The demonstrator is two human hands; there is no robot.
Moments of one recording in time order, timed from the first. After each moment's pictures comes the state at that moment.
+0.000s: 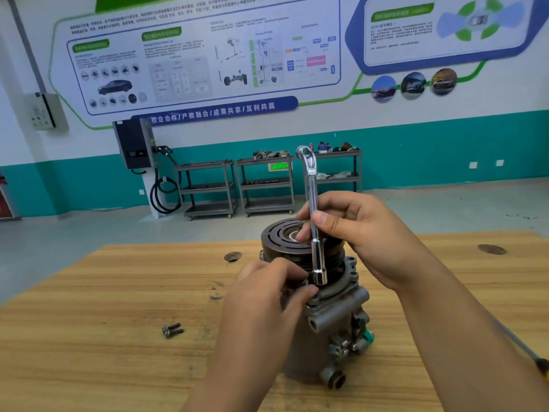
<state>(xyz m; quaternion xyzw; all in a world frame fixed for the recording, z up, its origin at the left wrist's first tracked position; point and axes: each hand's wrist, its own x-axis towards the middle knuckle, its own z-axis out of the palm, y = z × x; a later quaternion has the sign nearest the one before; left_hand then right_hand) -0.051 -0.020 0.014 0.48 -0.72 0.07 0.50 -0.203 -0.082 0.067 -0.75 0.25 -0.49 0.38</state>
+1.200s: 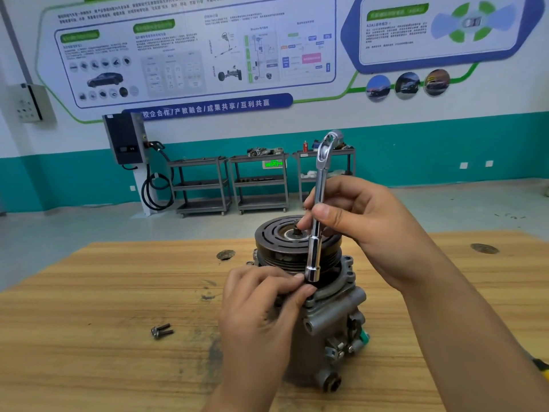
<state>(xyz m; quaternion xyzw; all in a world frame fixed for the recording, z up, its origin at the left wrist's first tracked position) -0.057 -0.049 -0.020 0.37 -0.65 0.10 0.66 -0.205 -0.077 0.071 -0.72 0.21 -0.53 0.39</state>
